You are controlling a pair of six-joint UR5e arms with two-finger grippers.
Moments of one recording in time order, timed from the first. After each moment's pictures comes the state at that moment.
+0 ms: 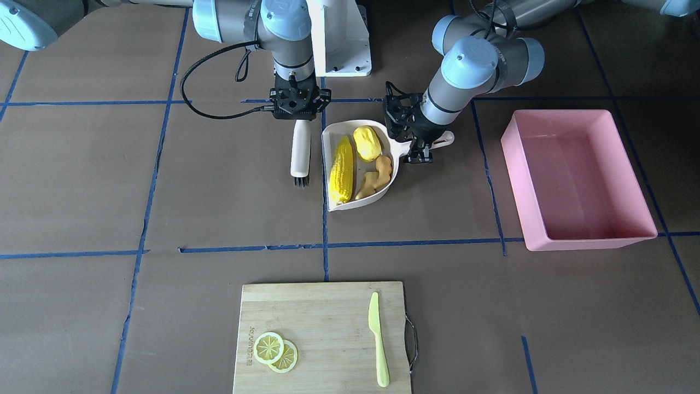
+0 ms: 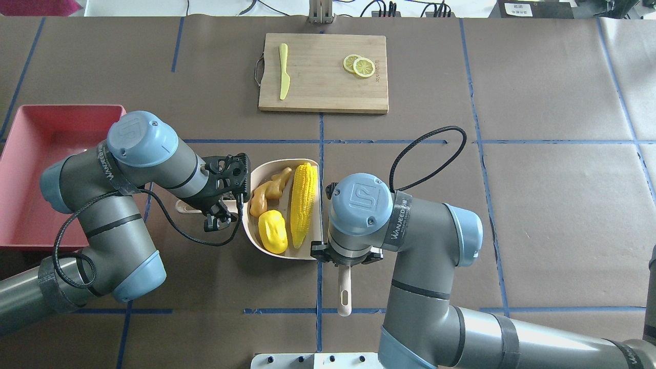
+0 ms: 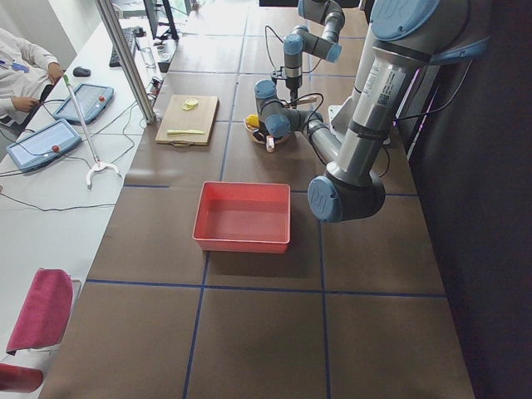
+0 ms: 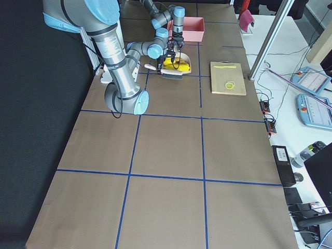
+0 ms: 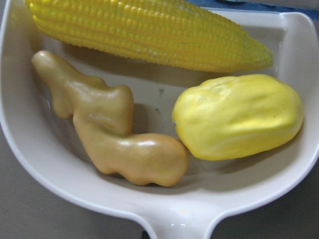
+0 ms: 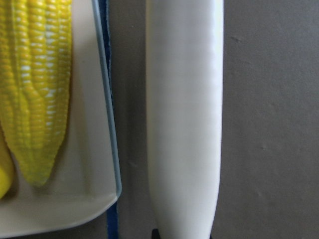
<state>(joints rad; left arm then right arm) -0.59 -2.00 -1.74 -1.88 -2.07 0.27 0.35 -0.94 1.78 -1.67 1.89 1.35</state>
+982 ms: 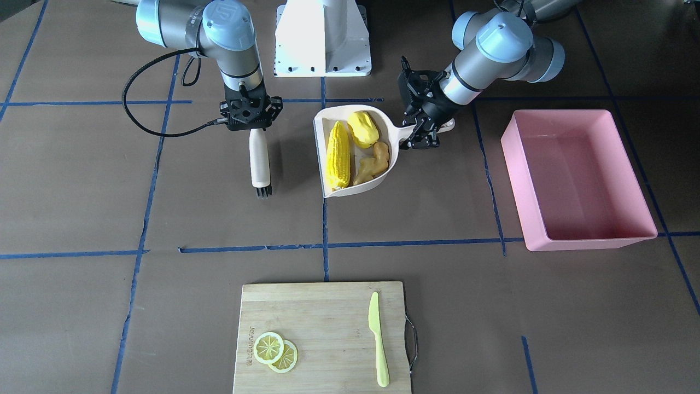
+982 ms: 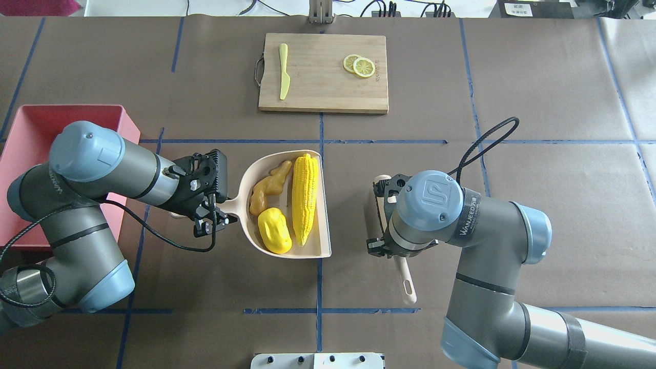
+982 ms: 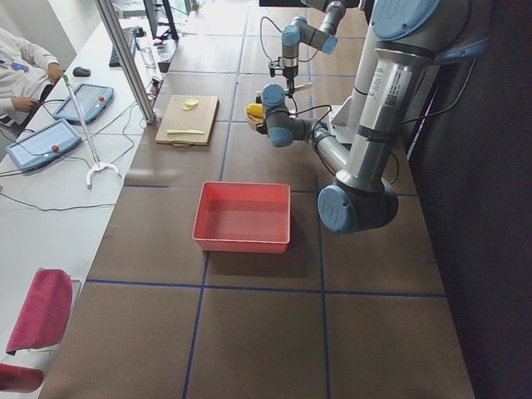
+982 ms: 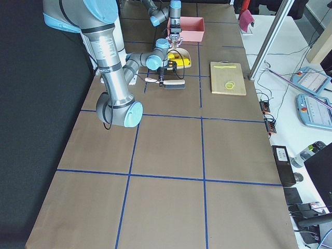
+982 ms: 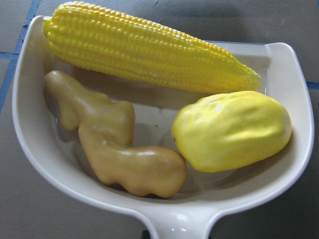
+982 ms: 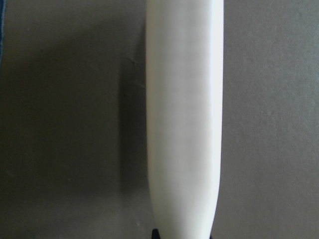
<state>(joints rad) -0.61 -1.89 -1.82 -2.15 -2.10 0.10 0.41 -1.14 1.88 -1.62 1.88 1.14</state>
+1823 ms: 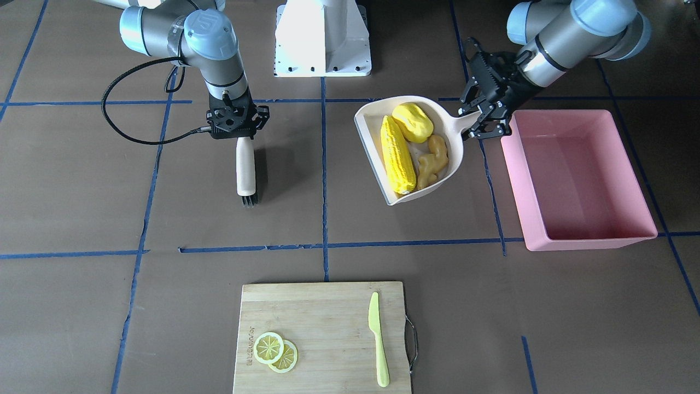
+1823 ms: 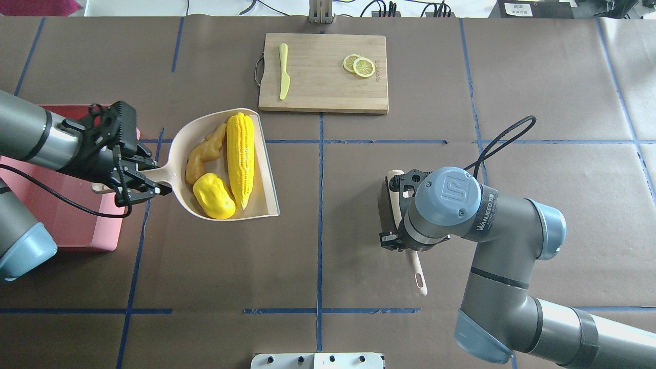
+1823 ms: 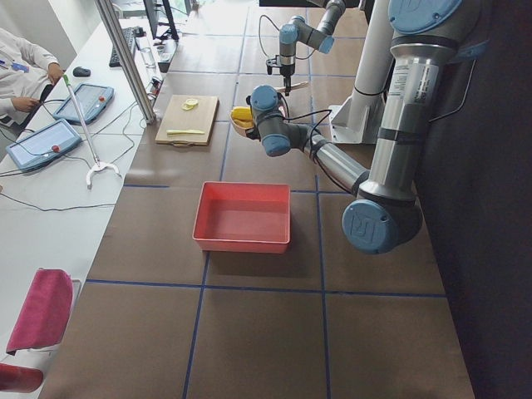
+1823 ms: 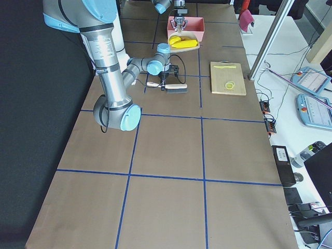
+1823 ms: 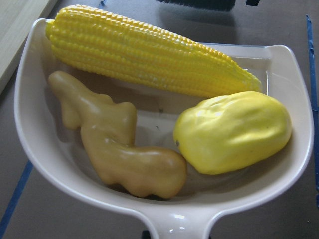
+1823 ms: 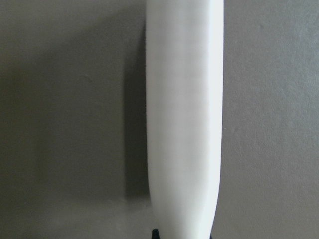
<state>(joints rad) -0.85 -1.70 -1.93 -2.20 -2.30 0.06 0.43 -1.18 1.87 -1.57 1.88 1.15</state>
